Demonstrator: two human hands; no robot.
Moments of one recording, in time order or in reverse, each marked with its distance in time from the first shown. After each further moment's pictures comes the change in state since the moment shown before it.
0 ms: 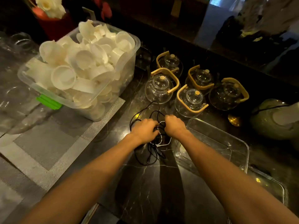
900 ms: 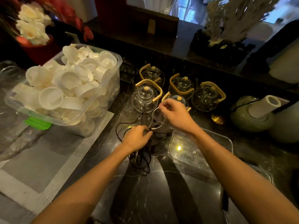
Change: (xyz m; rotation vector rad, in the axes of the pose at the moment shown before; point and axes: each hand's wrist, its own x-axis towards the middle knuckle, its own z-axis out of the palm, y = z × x) left_hand -0.016 0.024 -0.023 -0.264 0.076 -0.102; right_hand -0.059 0.030 -0.079 0.771 0.488 -0.259
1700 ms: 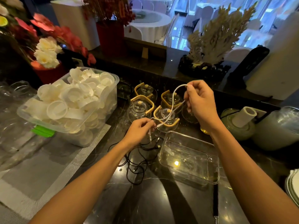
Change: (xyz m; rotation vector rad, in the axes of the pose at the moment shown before) left_hand -0.022 0.080 -0.041 -0.647 0.104 0.175; right_hand -0.046 -0.066 -0.117 0.355 0.375 -0.067
